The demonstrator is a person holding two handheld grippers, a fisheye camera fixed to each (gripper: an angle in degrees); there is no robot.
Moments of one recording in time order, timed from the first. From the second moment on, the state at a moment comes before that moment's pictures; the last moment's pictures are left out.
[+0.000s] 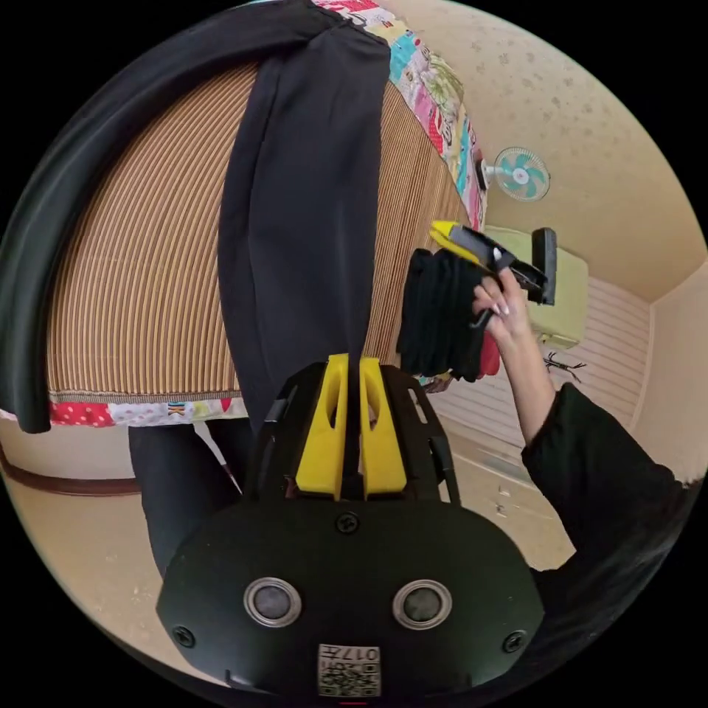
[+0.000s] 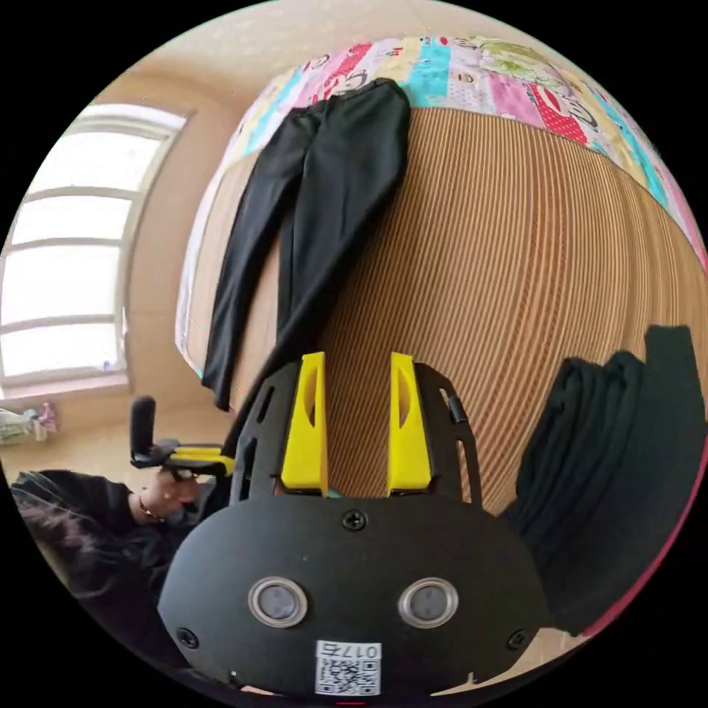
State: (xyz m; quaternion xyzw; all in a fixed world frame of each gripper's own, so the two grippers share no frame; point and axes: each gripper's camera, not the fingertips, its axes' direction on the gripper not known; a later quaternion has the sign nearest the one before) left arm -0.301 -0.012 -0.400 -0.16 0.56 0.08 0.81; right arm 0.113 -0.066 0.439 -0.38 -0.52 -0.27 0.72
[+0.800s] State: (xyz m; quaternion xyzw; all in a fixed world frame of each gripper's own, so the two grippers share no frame) left arm -0.663 -0.020 -0.352 -0.12 0.75 -0.14 0.63; right arm -0.365 -0.045 0.333 -0.13 -0.44 -0.31 0.84
